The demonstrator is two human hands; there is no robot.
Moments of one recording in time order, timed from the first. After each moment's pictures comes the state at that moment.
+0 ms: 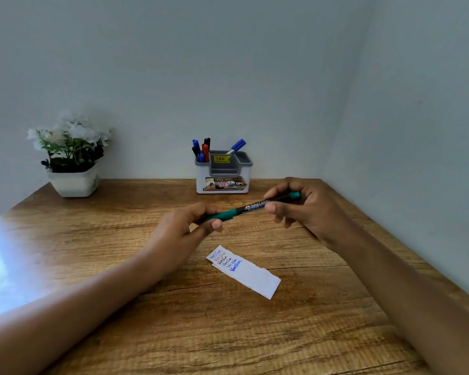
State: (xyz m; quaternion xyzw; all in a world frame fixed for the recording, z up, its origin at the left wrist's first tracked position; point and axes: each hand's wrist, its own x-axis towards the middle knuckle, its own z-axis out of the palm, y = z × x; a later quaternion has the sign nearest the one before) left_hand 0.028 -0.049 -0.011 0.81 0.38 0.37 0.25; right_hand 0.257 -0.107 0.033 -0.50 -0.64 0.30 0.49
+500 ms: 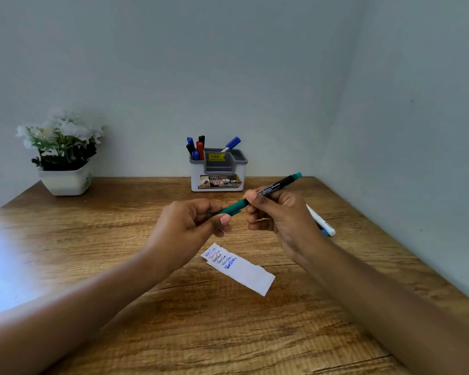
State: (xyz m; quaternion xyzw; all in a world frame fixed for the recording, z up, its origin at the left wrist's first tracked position) left_hand 0.042 -0.069 0.002 0.77 0.35 0.41 0.35; right_hand 0.219 -0.103 0.017 -0.46 -0.49 0.42 0.61
